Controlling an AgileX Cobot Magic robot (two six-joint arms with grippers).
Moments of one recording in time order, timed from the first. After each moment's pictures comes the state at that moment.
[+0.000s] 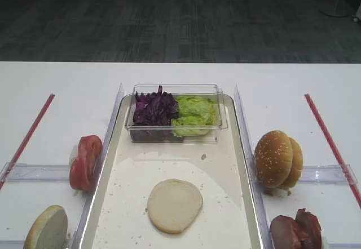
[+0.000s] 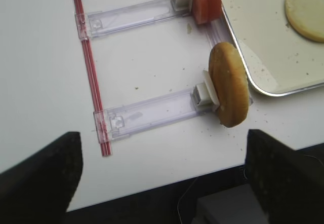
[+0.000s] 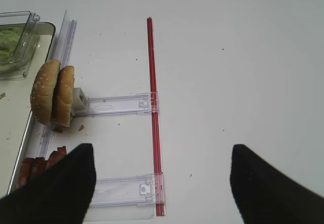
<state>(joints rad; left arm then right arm) -0.11 0.28 -0.48 -0.06 1.17 0.08 -0.03 -0.02 -0.48 0.01 1.13 0.04</state>
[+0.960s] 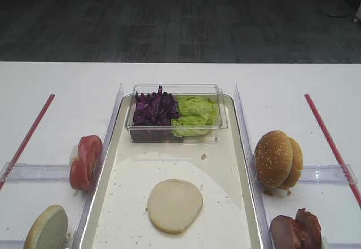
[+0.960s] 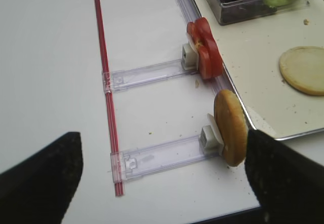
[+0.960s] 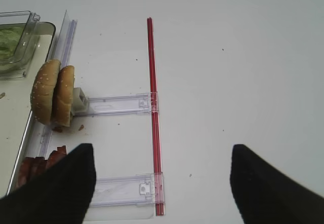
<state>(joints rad) -0.07 -0.02 -0.48 -0.06 1.18 0.08 -0.03 -0.02 -0.48 0.01 1.13 0.04</state>
